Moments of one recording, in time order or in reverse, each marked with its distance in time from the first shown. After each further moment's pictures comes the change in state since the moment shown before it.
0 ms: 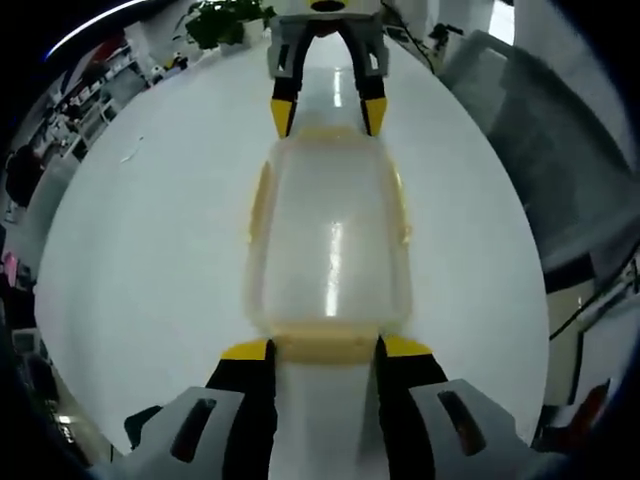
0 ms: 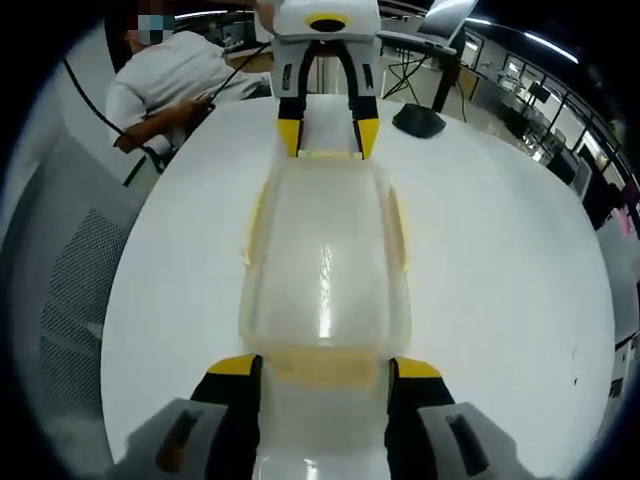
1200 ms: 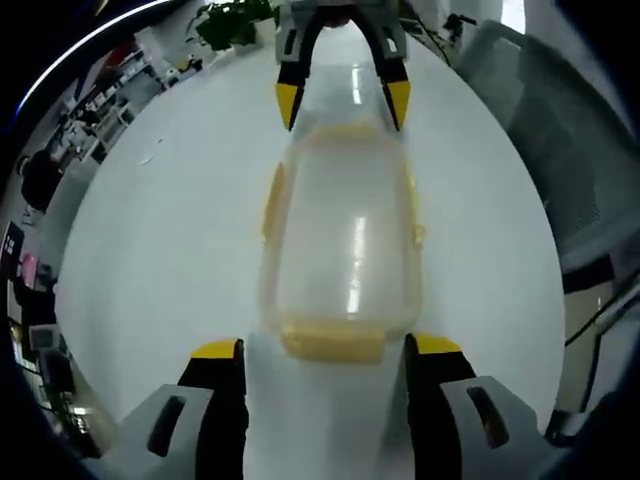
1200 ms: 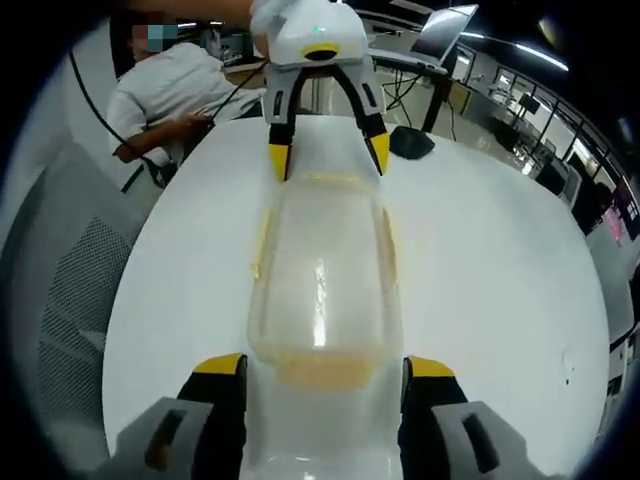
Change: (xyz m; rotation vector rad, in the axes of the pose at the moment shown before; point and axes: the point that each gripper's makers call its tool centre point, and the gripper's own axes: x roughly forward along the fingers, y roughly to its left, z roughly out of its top) left arm -0.004 0.011 0.001 -0.001 0.016 0.113; right arm -0.011 0.000 0.009 0.005 -0.071 -0.034
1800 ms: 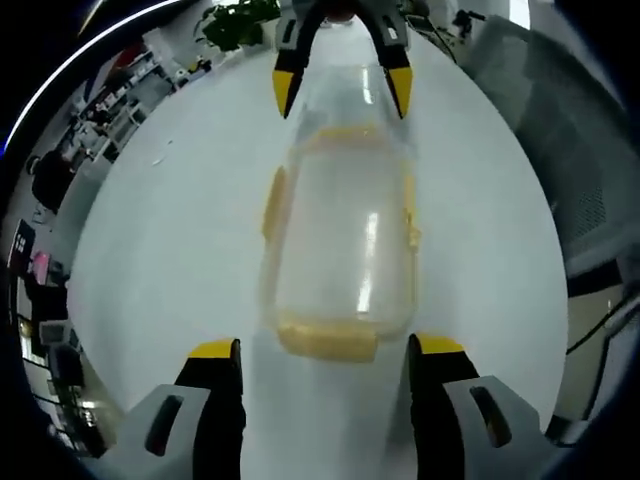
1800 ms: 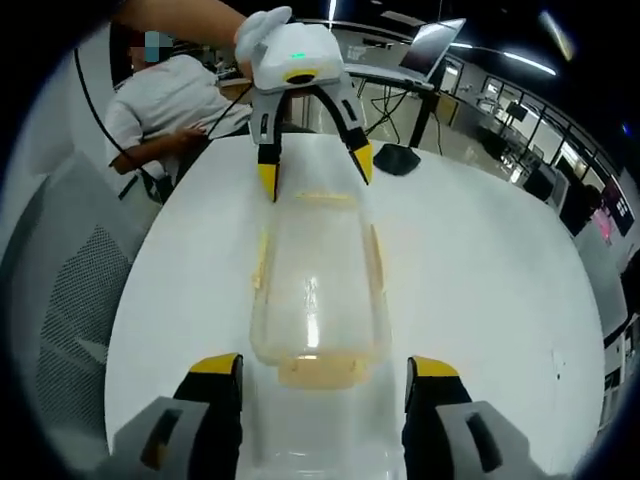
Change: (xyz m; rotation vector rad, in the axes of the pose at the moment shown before) left arm -0.005 -0.003 0.000 0.000 0.018 0.067; right arm -0.014 -0.002 0.006 0.019 -0.067 -0.047
